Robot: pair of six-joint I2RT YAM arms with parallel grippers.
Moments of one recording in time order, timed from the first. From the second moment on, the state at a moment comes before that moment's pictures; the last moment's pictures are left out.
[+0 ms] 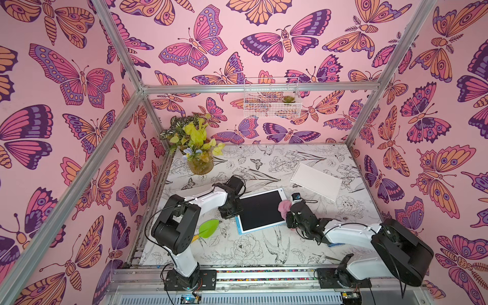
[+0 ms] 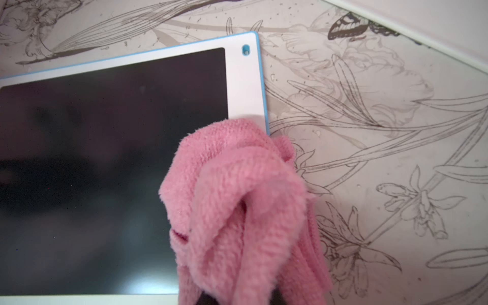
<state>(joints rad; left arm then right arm) -0.51 1.74 1.01 -0.70 0.09 -0.83 0.78 1.41 0.44 0.14 0.29 0.50</state>
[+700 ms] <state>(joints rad) -0.51 1.73 0.99 -0.67 0.10 -0.76 0.81 1.73 0.67 0.33 0.30 0.43</state>
